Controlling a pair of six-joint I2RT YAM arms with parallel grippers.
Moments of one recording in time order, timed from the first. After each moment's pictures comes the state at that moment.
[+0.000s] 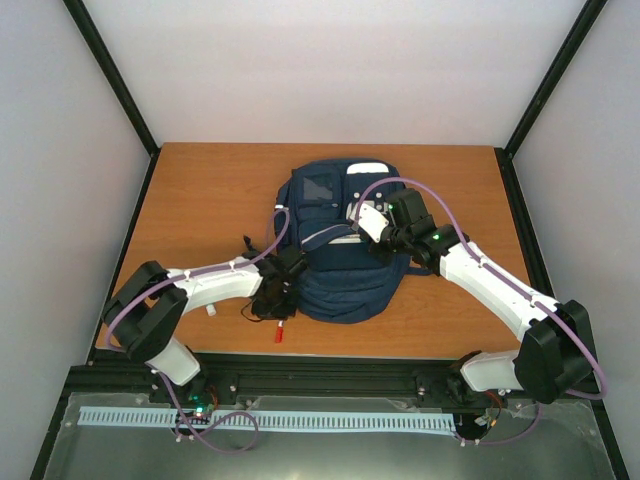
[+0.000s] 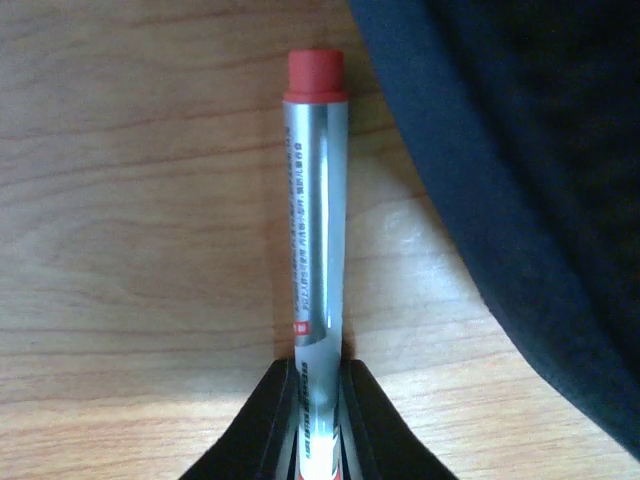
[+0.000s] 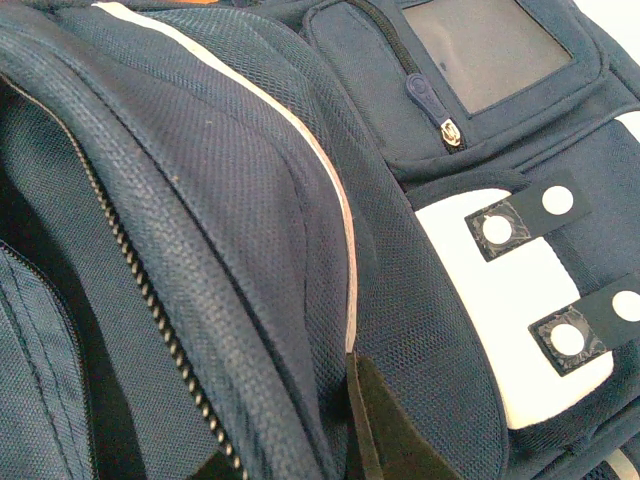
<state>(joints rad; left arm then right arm) -0.78 1.57 0.84 -0.76 0.07 -0.74 0.54 1.33 1.01 -0.46 -0.18 -0.57</state>
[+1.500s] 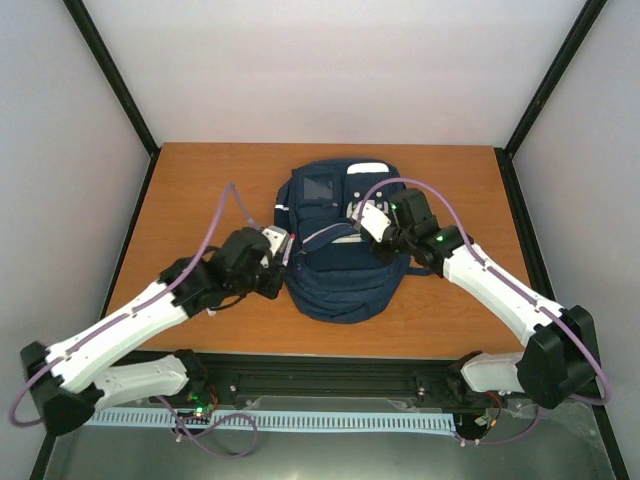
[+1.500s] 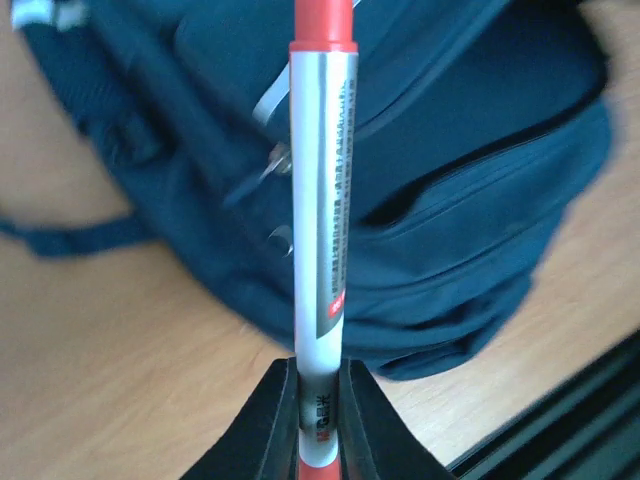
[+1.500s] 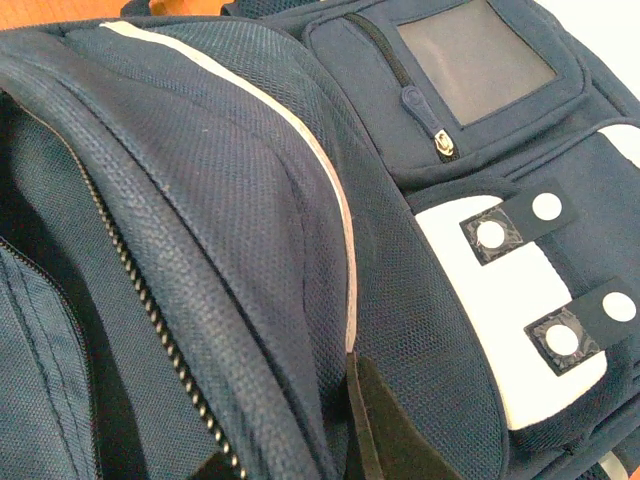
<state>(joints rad) -0.85 1.07 0.98 -0.83 -0.14 -0.43 0.54 1.31 1.01 -0.46 -0.19 -0.57</state>
